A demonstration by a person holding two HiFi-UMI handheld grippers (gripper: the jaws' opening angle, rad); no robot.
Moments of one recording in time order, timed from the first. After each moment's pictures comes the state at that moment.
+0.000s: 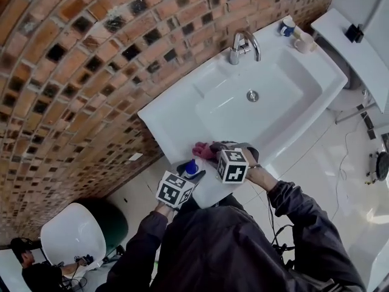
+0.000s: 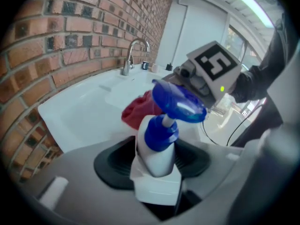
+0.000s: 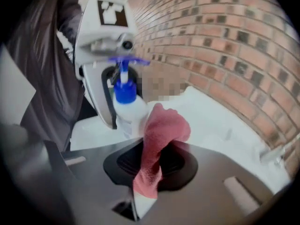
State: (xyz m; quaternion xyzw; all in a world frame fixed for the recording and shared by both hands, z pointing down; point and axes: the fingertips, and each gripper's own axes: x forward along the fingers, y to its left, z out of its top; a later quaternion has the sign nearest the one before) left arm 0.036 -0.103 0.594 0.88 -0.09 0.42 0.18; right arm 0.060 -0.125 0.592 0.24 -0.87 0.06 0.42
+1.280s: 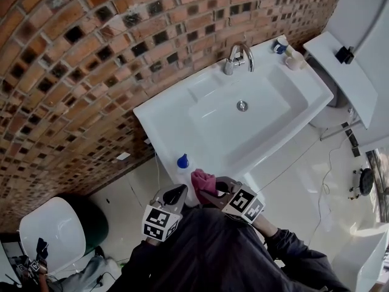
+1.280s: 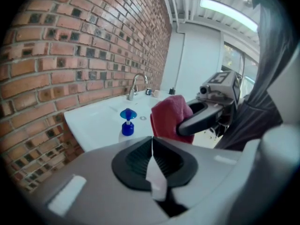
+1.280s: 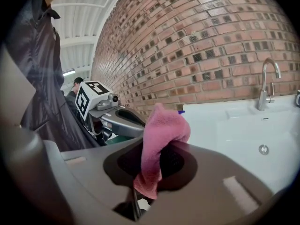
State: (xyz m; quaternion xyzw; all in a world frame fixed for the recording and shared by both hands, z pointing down) left arm -0.001 -0.033 0.510 0.93 -0.18 0.29 0.15; right arm 0.033 -0.013 0.483 0.35 -0.89 0.22 0.17
